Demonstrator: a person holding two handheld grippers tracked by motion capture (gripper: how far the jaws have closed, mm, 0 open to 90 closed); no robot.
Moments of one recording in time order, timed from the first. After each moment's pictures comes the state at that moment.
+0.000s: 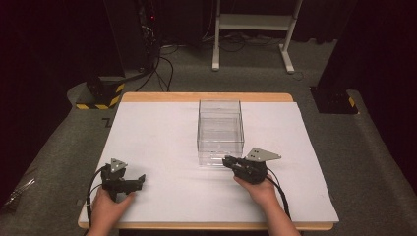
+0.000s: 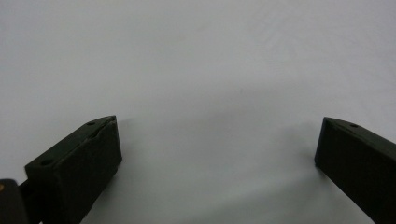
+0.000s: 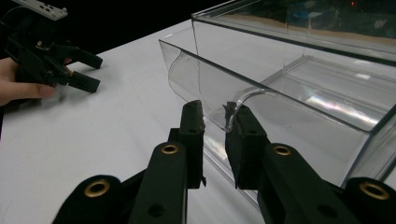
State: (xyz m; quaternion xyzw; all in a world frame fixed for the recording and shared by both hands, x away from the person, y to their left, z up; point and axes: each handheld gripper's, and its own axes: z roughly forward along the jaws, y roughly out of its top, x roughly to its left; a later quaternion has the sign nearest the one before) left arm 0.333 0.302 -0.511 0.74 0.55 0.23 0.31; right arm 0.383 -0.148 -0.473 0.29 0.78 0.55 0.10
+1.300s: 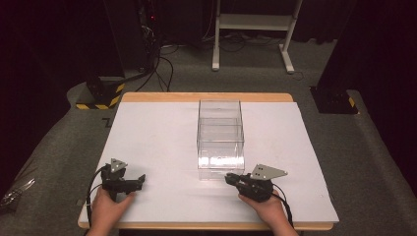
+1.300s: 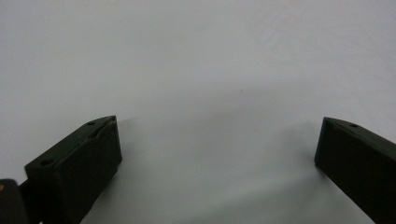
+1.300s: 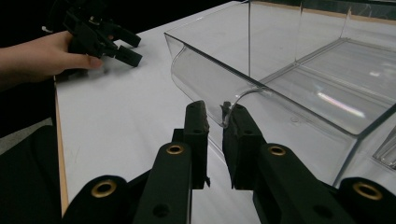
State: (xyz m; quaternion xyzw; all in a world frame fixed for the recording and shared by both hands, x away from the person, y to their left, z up) left arm 0.333 0.302 -0.511 0.74 0.55 0.23 0.31; right arm 0.337 -0.160 -0.476 0.25 0.79 0.55 0.08
